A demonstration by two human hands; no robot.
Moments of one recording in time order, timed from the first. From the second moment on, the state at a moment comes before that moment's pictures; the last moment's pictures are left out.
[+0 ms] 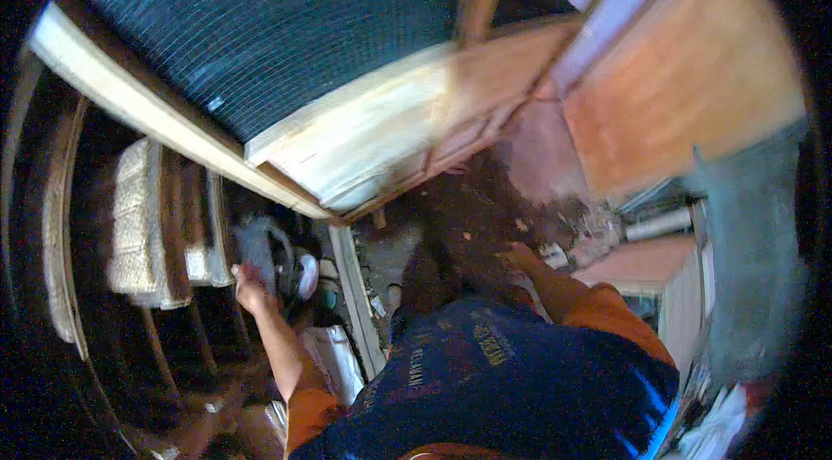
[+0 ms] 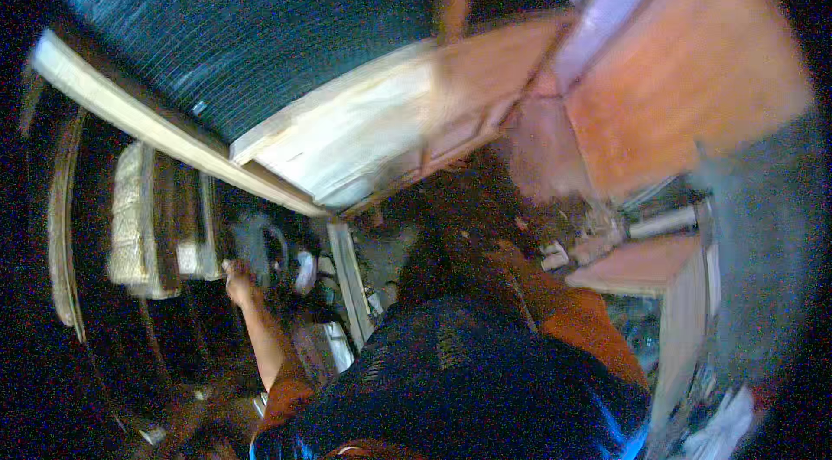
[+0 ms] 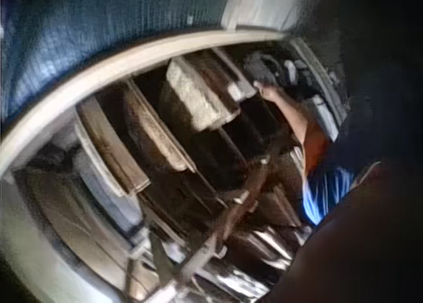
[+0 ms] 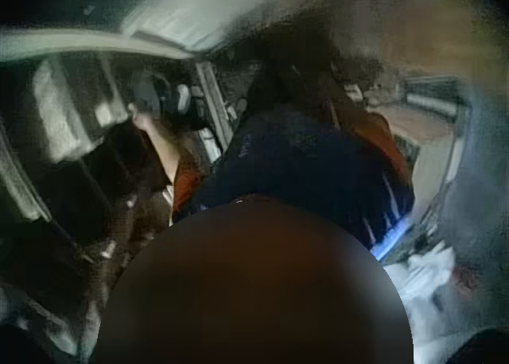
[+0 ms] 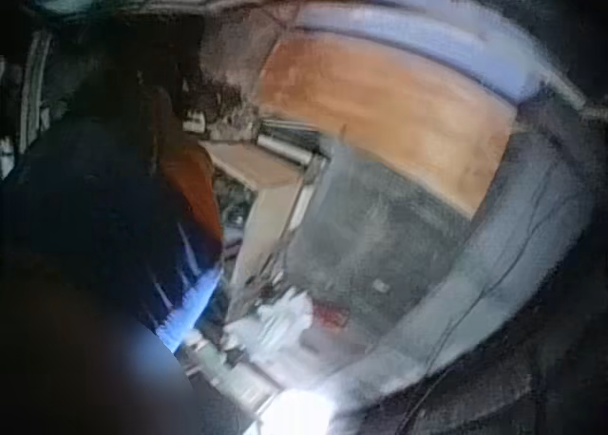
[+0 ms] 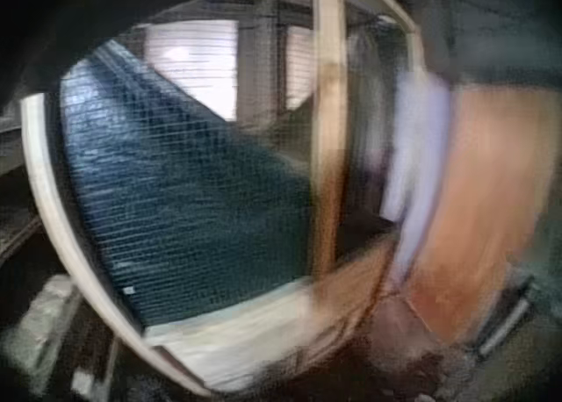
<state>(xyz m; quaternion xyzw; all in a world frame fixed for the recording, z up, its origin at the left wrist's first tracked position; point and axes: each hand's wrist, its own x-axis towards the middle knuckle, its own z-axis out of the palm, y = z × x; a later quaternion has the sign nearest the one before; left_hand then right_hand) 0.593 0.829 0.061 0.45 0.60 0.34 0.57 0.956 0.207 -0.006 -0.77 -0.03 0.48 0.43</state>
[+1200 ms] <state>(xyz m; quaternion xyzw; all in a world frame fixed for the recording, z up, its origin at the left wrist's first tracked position) 0.793 0.508 0.011 0.53 0.46 -0.26 0.66 0.924 -0.113 -0.097 -0.68 0.41 0.26 0.55</state>
